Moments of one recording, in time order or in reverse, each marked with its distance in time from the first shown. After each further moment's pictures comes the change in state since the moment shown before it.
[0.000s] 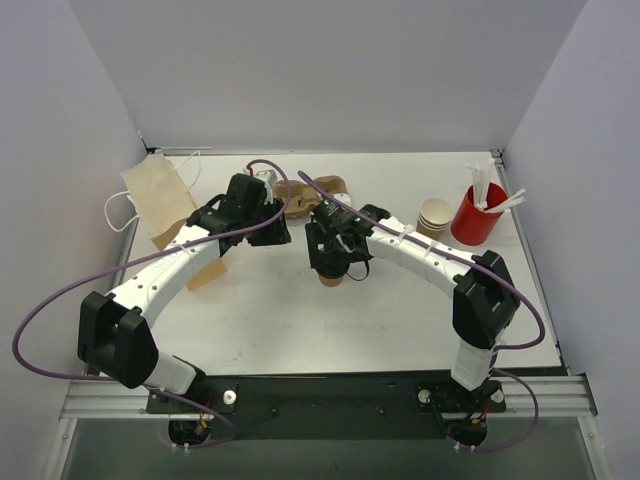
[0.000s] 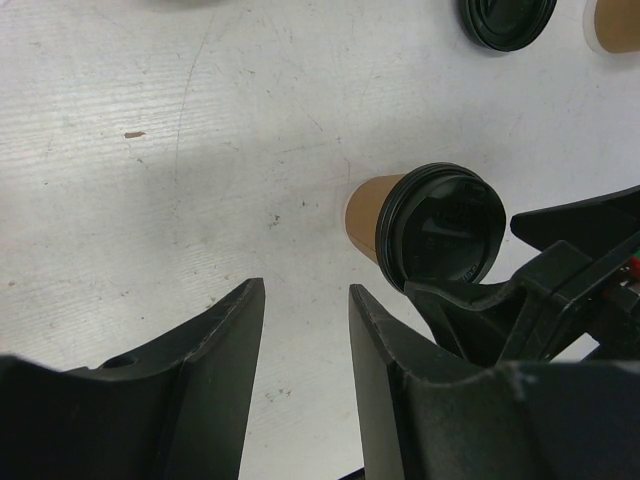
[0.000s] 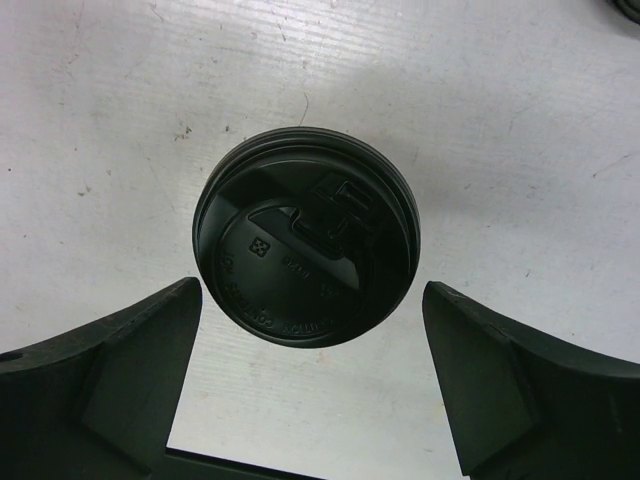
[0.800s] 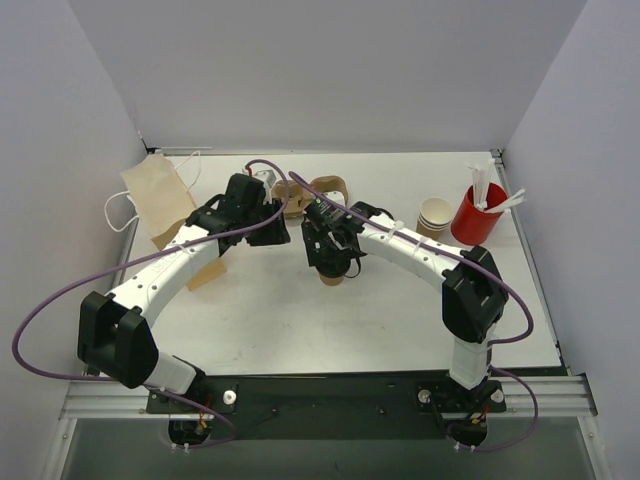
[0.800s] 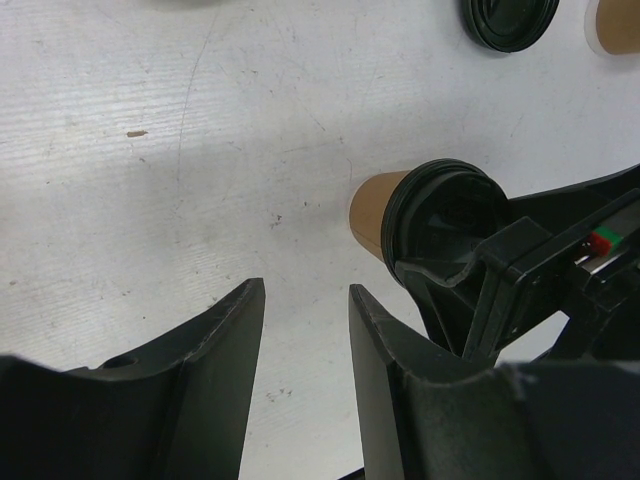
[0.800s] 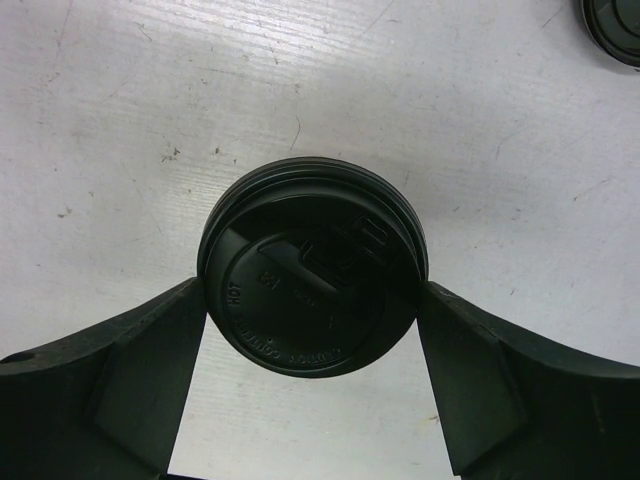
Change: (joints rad) left arm 0.007 0.000 -0.002 0.000 0.006 0.000; right arm 0.010 0.069 0.076 -0.028 0.051 -0.034
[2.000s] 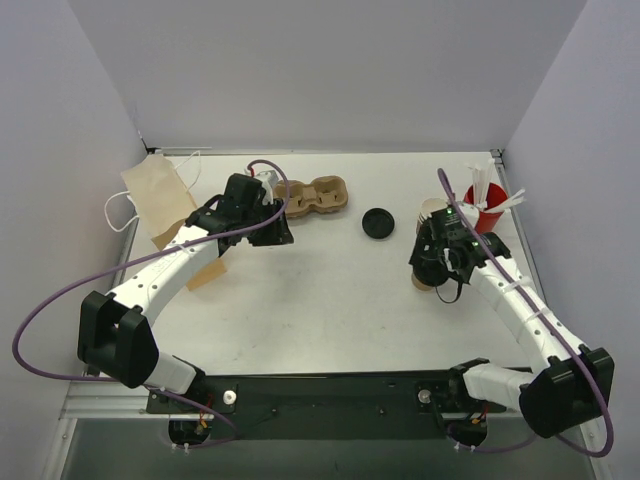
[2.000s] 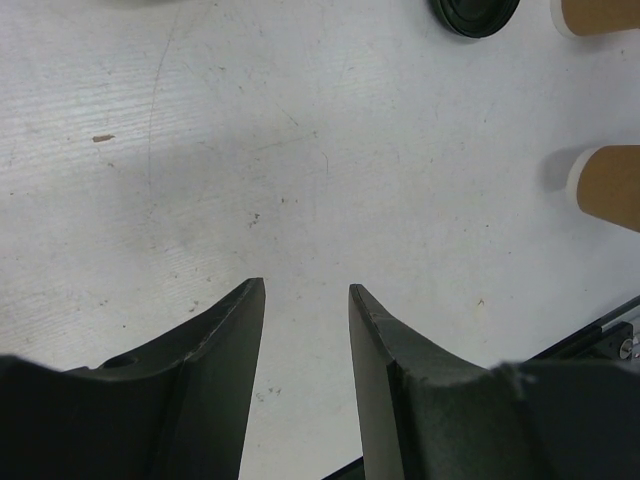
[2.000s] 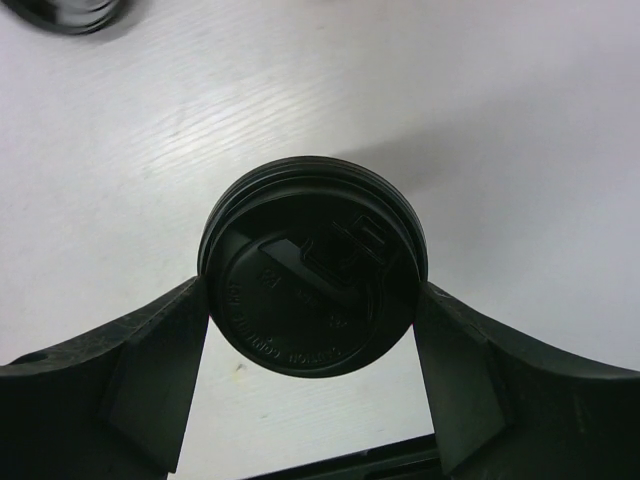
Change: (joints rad) left arm 0.011 0.000 -0.013 0.030 0.068 0.011; right arm -0.423 -0.652 -0.512 -0.039 0.051 0.063
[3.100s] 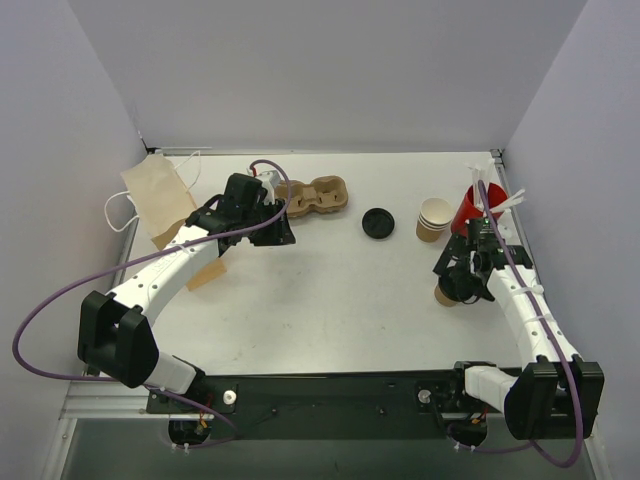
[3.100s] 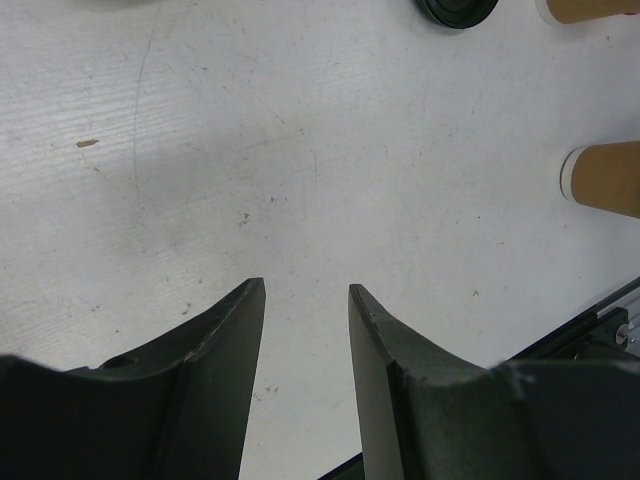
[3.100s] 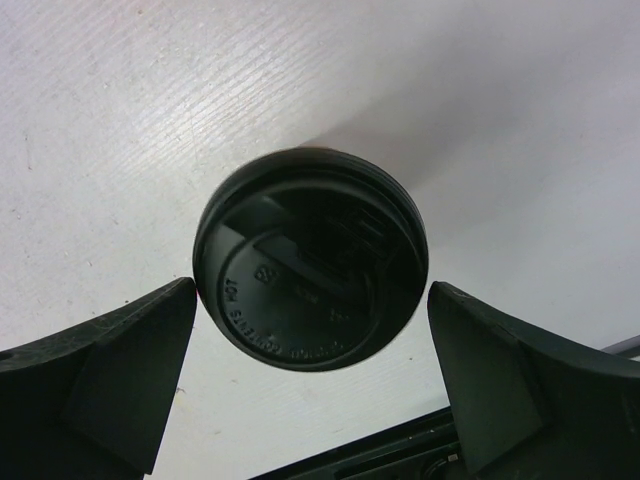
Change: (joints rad) left arm 0.000 0.001 -0.002 0.010 0.042 0.019; right arm -0.387 -0.068 -0.178 0.033 -0.124 -0.085
